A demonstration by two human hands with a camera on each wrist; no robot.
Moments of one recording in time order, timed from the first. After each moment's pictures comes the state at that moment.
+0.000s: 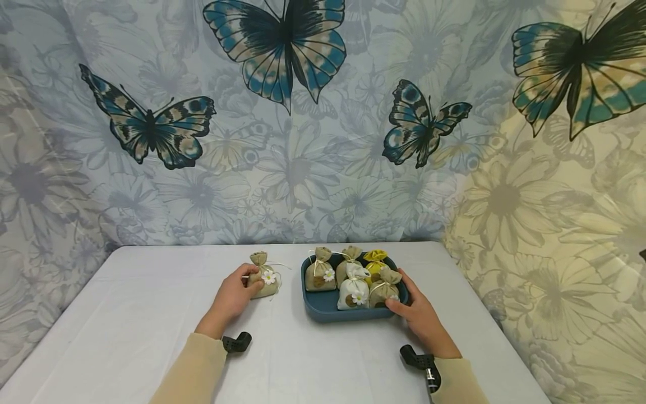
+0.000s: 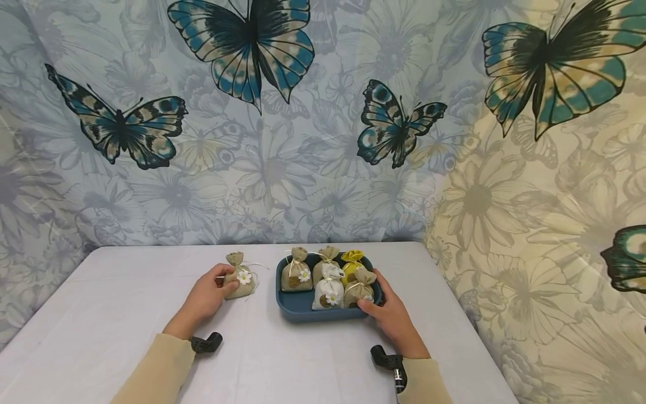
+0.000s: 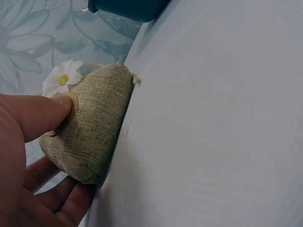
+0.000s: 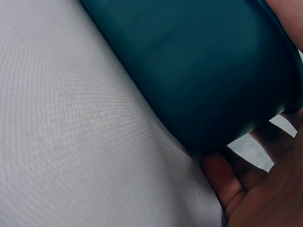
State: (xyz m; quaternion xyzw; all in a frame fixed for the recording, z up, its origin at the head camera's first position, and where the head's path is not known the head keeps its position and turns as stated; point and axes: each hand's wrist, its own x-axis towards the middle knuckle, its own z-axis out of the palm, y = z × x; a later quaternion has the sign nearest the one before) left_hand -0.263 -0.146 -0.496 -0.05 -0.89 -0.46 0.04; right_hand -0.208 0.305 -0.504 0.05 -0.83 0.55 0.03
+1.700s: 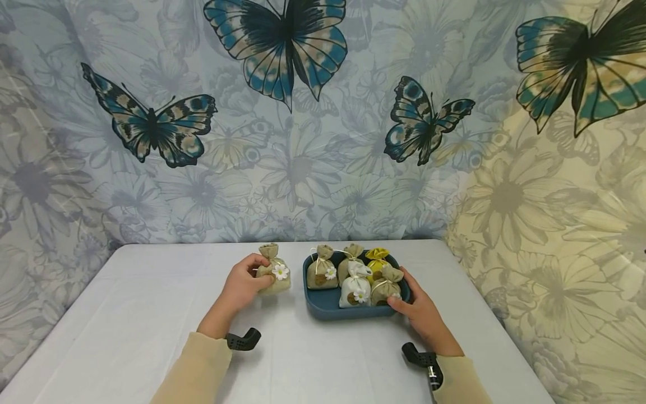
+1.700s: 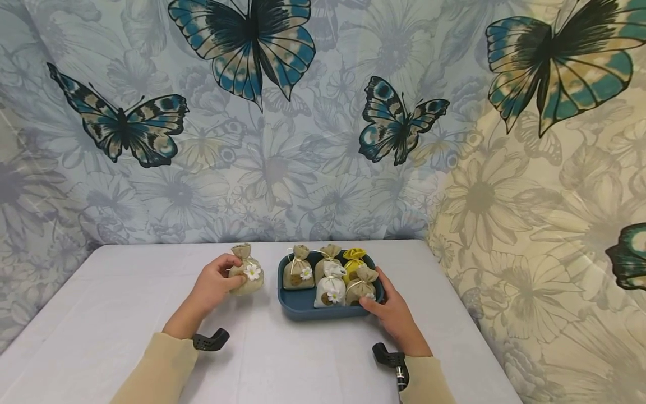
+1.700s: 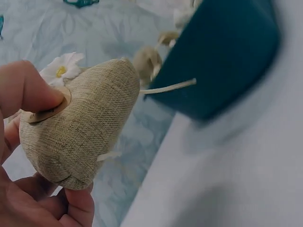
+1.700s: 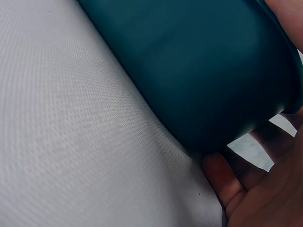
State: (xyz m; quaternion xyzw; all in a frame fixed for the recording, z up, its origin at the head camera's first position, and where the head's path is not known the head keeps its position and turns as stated) left_hand -0.245 -0.120 -0.456 -0.07 -0.80 -0.59 0.05; right_hand -0.202 0.300 -0.487 0.04 -0.84 0.54 0.01
